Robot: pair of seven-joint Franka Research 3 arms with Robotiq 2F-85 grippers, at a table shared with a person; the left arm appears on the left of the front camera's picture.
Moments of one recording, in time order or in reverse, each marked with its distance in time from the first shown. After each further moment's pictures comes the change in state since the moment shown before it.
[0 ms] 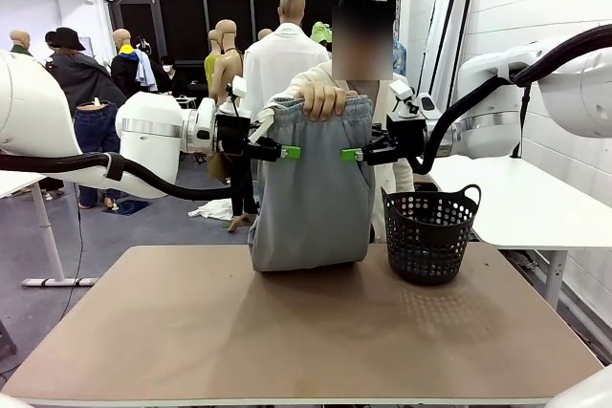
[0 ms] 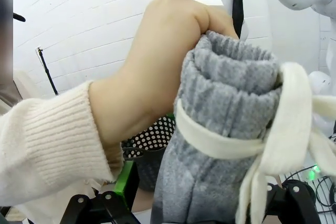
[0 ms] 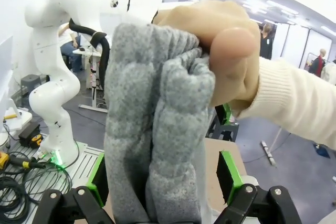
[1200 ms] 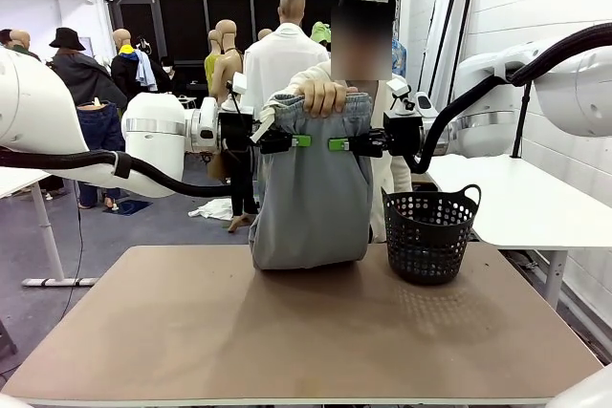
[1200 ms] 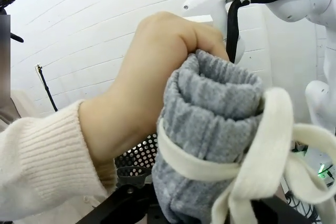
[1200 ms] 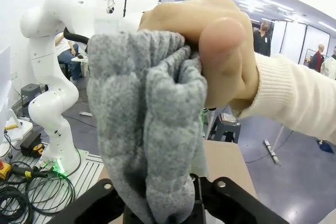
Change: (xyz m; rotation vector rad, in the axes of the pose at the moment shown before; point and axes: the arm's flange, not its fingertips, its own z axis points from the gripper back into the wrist) left arm 0.005 0.003 -0.008 -0.016 -0.078 -0.035; right arm 0.002 -0.006 -0.005 -0.009 -0.014 -0.045
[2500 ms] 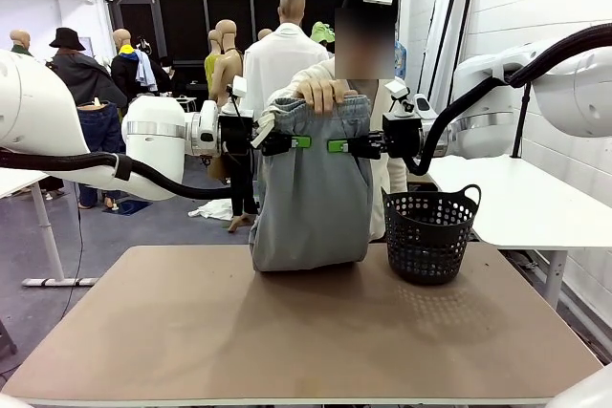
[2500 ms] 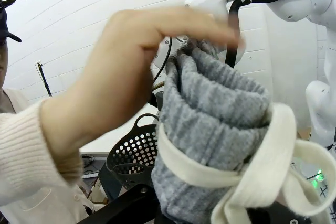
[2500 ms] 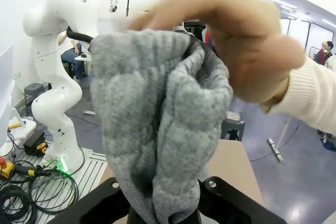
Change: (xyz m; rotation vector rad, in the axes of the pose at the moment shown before) left arm -0.007 0.000 0.000 0.002 0.001 0.014; right arm -0.004 0.000 -0.001 0.016 0.007 -0.011
